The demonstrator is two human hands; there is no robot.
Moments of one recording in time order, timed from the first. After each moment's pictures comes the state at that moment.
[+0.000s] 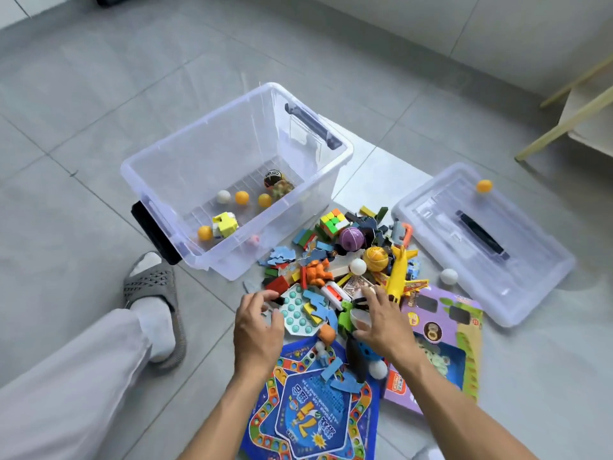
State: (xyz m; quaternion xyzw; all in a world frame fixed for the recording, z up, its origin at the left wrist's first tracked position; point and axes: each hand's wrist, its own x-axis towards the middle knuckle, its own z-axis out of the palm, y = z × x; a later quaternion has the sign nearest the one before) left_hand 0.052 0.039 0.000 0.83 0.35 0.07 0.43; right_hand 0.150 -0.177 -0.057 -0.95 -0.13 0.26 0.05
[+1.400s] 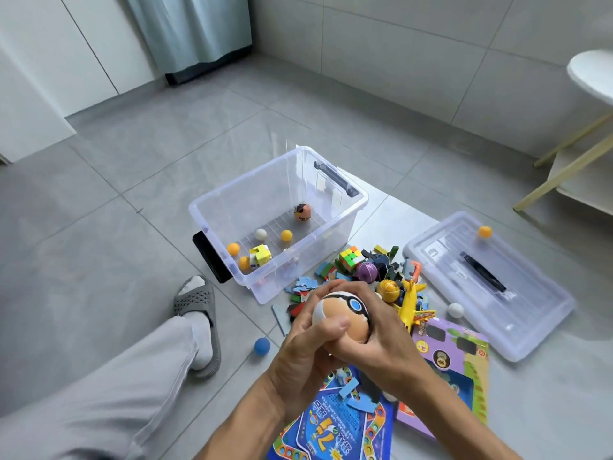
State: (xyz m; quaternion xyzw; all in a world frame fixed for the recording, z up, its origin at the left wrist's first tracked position) left_hand 0.012 0.013 0.186 0.42 0.13 -0.08 0.90; right_hand 0.070 -0.113 0.200 -0.77 -0.24 0.17 0.57
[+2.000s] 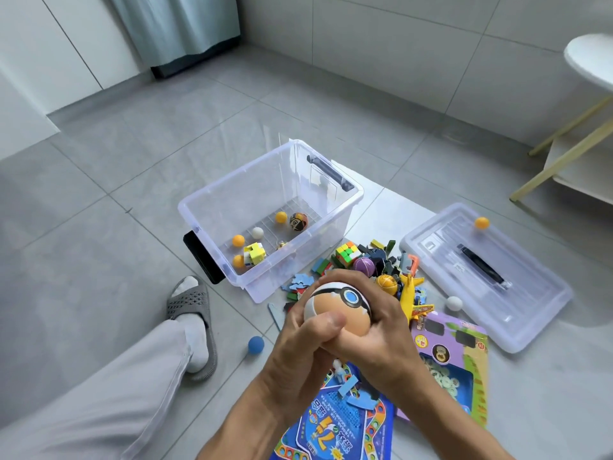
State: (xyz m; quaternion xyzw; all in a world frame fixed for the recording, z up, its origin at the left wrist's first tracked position) left_hand 0.022 0.013 0.200 0.42 0.07 -0.04 0.91; right_hand 0.072 -0.101 0.212 -0.70 -0.22 0.14 0.66
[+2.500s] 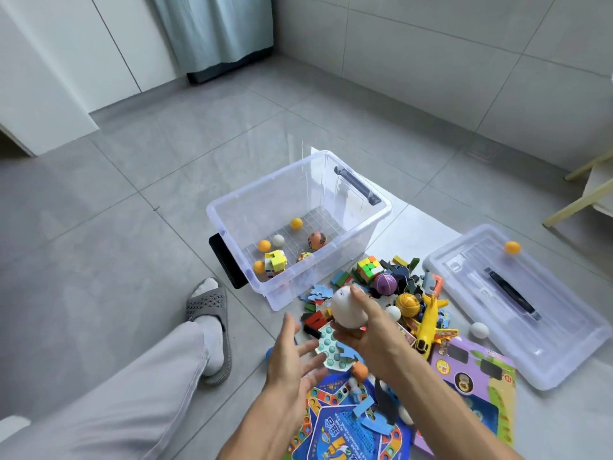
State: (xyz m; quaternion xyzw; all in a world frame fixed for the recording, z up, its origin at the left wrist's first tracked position) left_hand 0.019 0.040 0.147 0.38 0.50 -0.02 0.77; right_hand 0.118 -0.059 0.119 -0.54 0.21 0.39 0.72
